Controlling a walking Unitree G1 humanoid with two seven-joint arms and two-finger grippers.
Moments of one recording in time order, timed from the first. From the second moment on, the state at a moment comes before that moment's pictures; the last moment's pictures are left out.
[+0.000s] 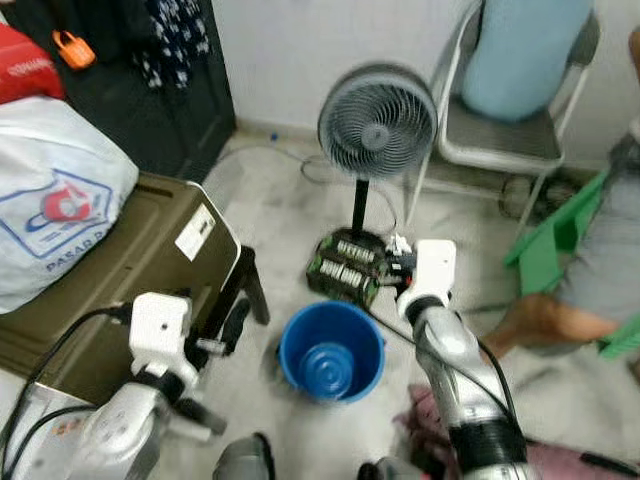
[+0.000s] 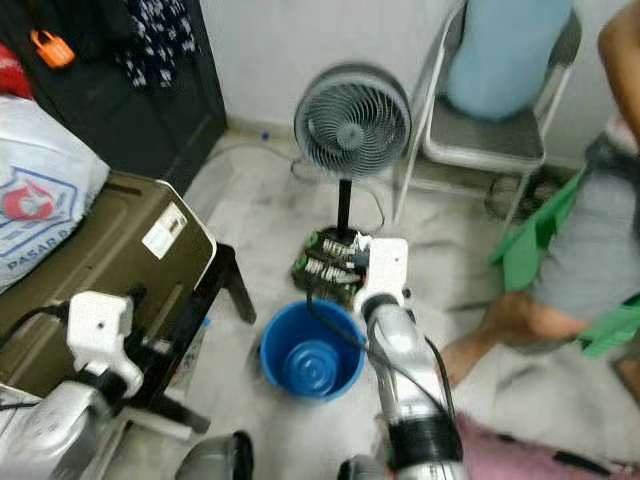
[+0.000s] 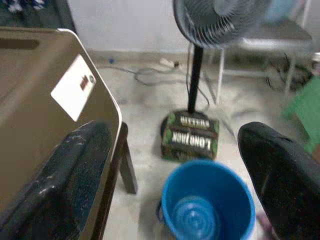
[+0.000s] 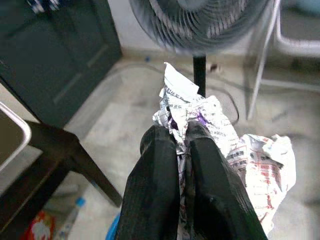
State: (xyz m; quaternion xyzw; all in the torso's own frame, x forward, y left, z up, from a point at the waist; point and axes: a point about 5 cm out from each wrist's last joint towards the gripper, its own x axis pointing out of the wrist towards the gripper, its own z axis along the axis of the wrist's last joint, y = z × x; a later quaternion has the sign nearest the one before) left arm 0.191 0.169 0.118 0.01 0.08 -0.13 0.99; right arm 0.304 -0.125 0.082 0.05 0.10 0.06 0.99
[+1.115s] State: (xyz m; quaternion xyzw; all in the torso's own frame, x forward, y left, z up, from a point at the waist) left arm 0.163 0.188 0.155 0.05 0.12 -0.18 0.97; right arm 0.341 -0.075 0.064 0.05 0.13 0.07 0.99
